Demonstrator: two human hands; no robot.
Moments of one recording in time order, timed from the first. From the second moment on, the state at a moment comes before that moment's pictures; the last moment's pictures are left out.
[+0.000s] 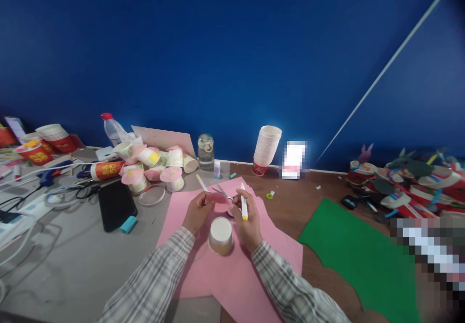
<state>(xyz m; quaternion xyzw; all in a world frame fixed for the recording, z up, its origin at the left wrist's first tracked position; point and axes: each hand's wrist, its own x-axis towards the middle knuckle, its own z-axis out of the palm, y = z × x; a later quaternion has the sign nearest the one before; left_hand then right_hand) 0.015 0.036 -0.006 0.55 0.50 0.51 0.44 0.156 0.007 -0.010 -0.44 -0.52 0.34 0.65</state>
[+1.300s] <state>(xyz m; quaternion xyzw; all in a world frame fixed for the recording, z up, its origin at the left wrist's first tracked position) 0.016 0.029 0.006 0.60 0.49 0.47 0.41 0.157 0.011 -0.010 -0.45 -0.57 0.33 0.60</state>
